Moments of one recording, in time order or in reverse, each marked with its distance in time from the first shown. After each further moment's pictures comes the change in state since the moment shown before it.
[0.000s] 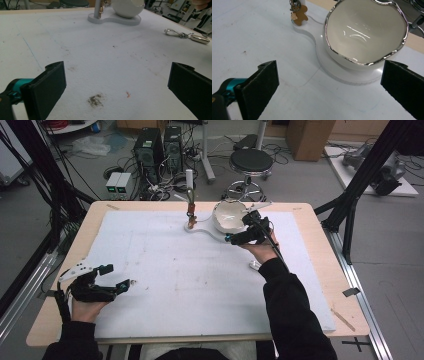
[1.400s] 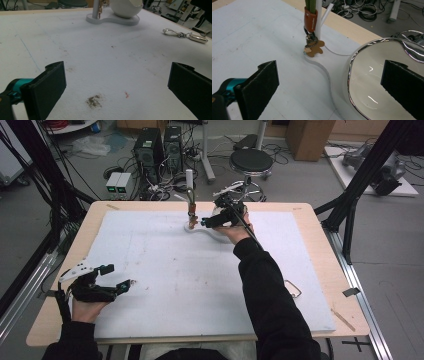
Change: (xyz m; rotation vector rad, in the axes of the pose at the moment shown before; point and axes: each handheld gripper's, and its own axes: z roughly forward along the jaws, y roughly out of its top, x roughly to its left) left arm -0.001 0.000 0.001 -0.001 -0.010 0.006; right arm 0.027 0.069 0.052 0.007 0.027 -0.033
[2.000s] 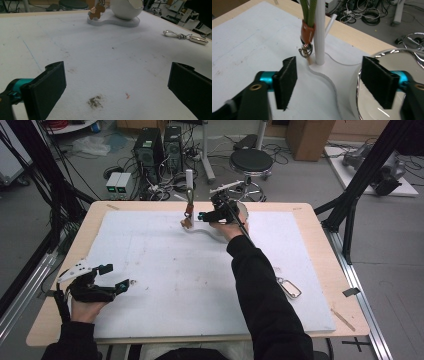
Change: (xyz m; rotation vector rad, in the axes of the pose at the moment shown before) left arm 0.000 0.000 -0.002 -0.014 0.003 0.003; right arm 0.002 0.008 0.013 -0.044 0.026 0.045
